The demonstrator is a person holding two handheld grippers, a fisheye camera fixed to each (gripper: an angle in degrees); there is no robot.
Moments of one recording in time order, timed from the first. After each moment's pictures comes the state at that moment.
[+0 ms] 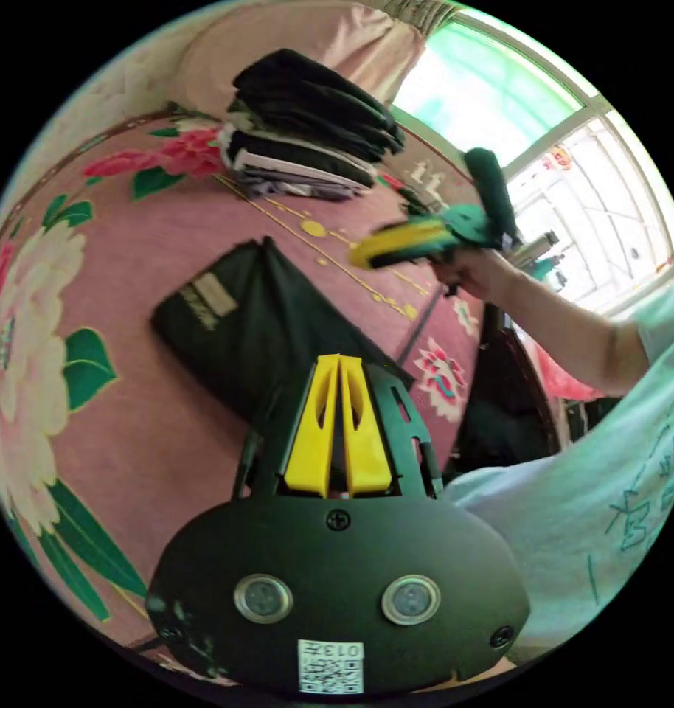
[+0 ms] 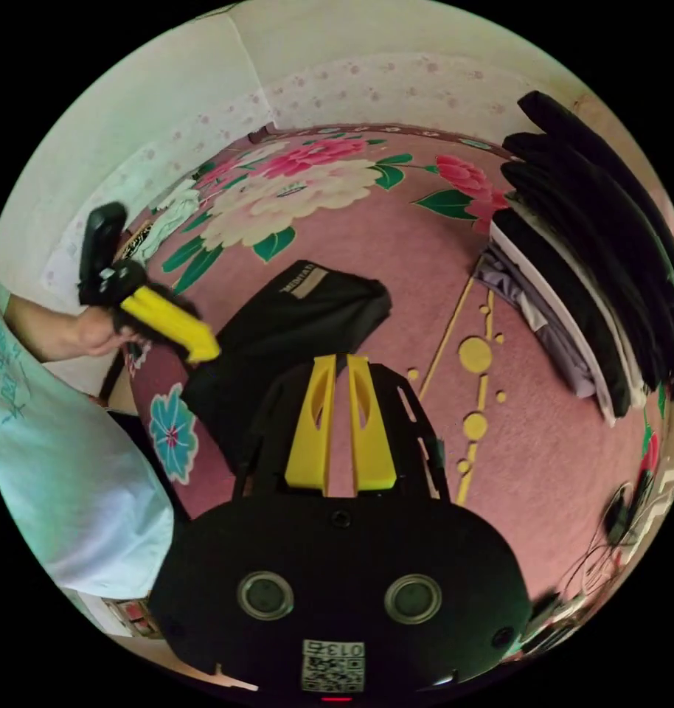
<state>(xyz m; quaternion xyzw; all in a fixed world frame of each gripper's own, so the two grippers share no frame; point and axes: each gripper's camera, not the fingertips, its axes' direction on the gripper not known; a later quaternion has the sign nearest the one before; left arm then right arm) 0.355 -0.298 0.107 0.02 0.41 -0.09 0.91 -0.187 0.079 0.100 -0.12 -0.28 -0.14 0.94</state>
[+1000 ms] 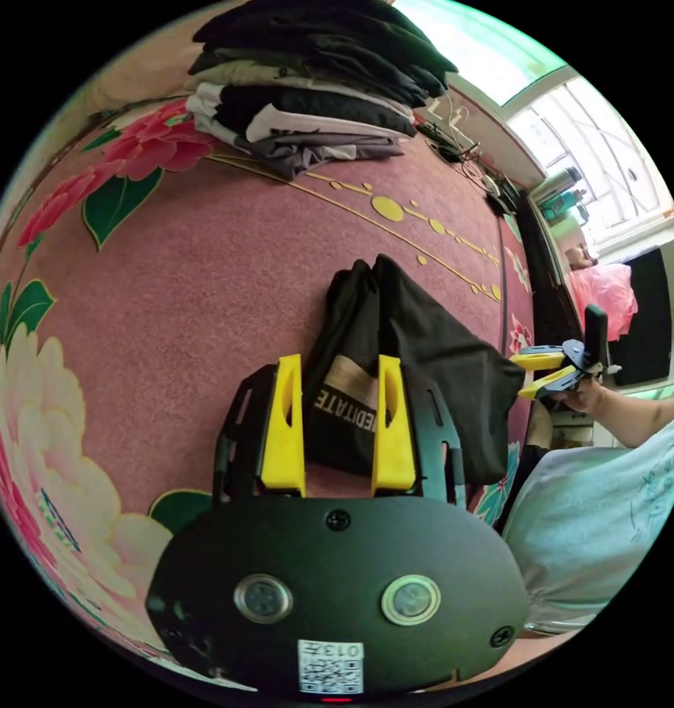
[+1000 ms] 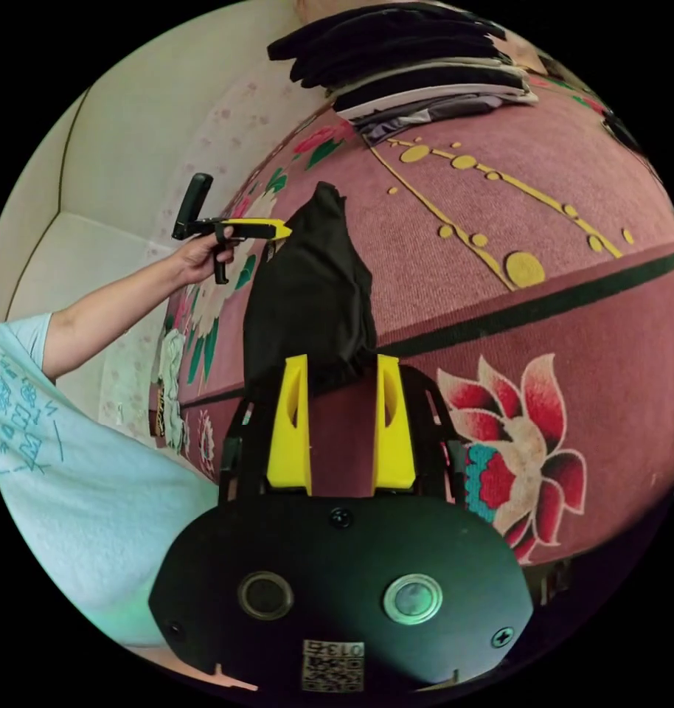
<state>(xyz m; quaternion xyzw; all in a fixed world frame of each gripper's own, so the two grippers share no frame) 0.297 -0.540 0.117 -0.05 0.42 0.09 0.90 -0.090 0.345 0.050 -0.14 -0.32 0.26 0.90</state>
